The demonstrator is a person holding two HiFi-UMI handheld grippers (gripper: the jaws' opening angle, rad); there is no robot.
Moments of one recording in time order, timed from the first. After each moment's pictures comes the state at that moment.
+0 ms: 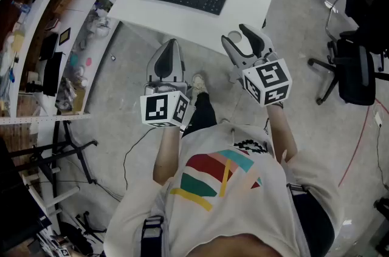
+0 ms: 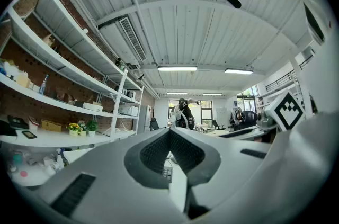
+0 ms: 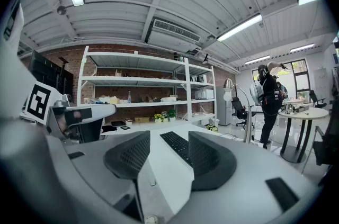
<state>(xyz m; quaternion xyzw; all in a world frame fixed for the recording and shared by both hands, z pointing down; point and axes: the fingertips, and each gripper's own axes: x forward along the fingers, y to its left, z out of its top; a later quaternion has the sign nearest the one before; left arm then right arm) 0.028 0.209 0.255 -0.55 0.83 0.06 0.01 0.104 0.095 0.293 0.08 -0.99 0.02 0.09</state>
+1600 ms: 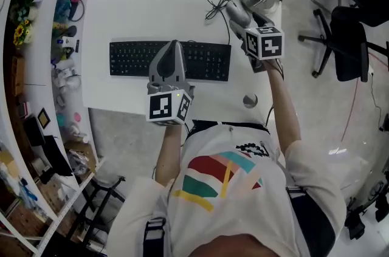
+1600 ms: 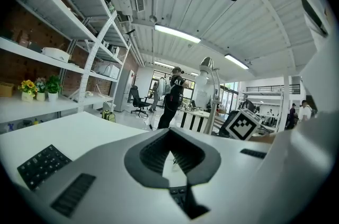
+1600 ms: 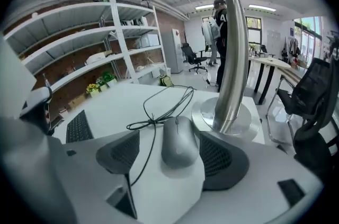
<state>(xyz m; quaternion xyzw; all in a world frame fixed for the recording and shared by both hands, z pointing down) -0.244 -0.093 0.378 -0.67 0.73 0.03 -0.15 -0.107 -0.256 0.501 0.31 -0.87 0.21 0.32</state>
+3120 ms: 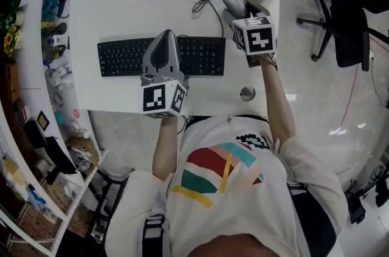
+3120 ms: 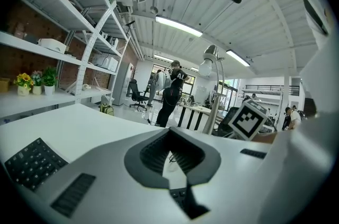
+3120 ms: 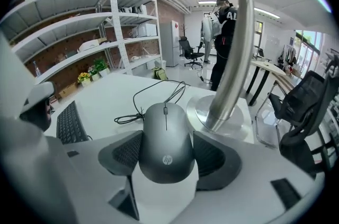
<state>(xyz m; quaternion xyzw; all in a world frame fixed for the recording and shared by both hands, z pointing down) -0.245 -0.130 0.410 -0.67 0.72 0.02 -0.18 -0.103 -0.262 0.519 0.33 -0.84 0.20 0.39</state>
